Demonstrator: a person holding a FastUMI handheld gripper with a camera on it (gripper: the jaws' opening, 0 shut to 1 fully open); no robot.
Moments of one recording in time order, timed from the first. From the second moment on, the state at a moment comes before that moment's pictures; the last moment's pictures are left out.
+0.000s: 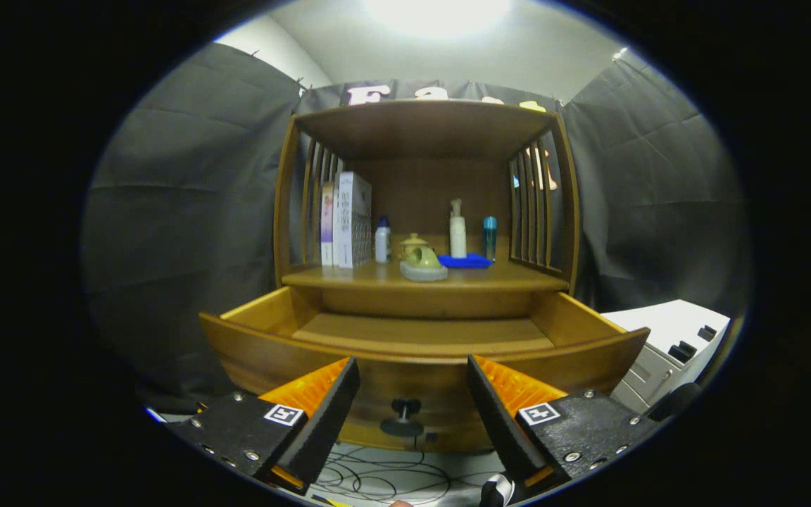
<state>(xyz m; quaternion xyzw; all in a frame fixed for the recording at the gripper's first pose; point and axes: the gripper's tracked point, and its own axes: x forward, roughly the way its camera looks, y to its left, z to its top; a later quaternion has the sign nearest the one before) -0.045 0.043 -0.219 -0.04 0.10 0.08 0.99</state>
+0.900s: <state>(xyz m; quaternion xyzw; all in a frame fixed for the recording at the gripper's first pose) -0.019 0.029 -0.253 -0.01 0.11 0.05 0.99</state>
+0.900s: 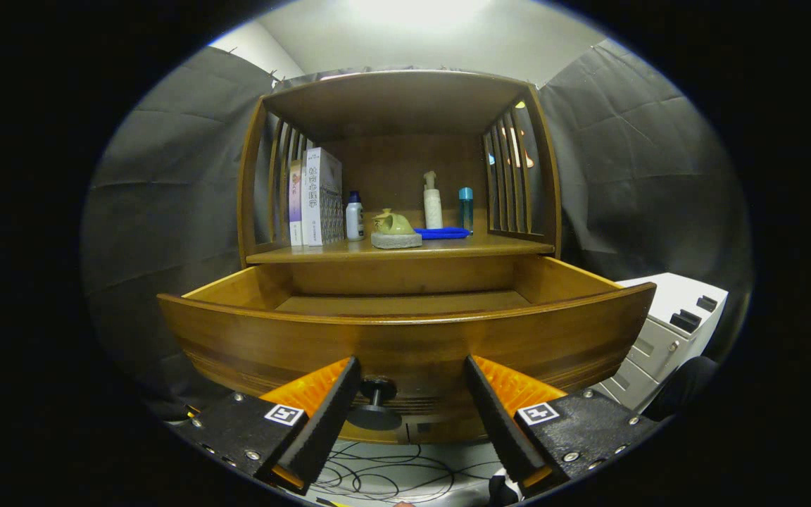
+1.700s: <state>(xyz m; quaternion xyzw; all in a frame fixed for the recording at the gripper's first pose) 0.026 0.051 -0.254 -0.03 0.11 0.06 0.99</state>
